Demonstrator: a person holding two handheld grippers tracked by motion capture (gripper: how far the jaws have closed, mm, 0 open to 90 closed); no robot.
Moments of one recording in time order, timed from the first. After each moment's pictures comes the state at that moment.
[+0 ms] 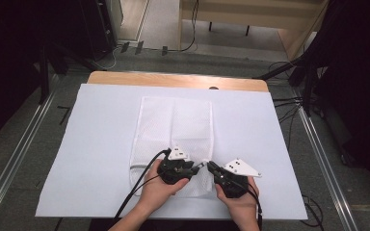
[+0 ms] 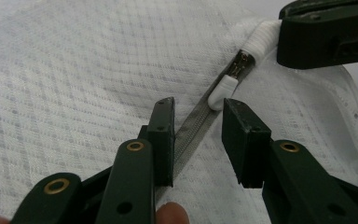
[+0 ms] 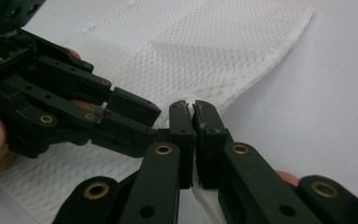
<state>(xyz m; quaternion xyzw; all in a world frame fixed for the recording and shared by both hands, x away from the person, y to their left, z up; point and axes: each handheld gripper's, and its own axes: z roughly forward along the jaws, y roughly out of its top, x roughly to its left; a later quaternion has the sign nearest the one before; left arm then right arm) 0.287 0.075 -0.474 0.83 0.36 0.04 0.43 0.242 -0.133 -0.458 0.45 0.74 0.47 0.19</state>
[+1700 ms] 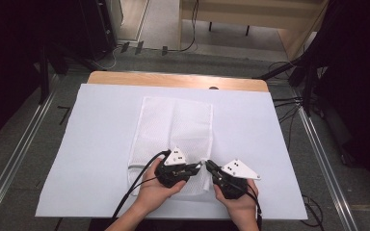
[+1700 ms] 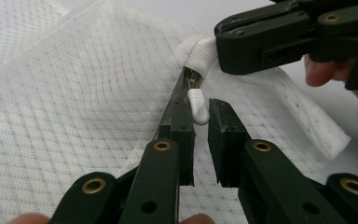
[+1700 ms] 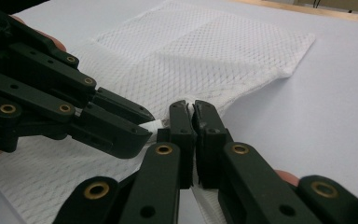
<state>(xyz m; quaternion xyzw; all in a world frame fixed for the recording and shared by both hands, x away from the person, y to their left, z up) 0.275 0.081 -0.453 0.84 0.30 0.05 0.46 0.237 -0.128 -0.450 0.43 0.74 0.48 0.21</state>
